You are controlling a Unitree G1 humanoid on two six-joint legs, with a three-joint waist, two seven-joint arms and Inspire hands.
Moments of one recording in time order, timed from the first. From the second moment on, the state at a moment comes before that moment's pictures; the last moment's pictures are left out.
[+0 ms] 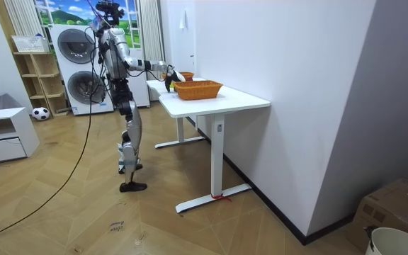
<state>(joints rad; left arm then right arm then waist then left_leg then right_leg) 0.15 0.26 0.07 1.02 0.05 0.03 0.04 -0.16 -0.39 0.09 0.15 -0.50 0.15 0.56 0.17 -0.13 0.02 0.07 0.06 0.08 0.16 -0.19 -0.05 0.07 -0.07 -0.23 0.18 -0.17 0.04</state>
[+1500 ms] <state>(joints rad) 0.15 0.26 0.08 0.95 0.06 0.18 0.03 -0.22 -0.39 0.10 0.27 -0.64 0.22 0.48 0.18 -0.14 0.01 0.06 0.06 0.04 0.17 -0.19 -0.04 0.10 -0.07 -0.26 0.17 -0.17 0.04</state>
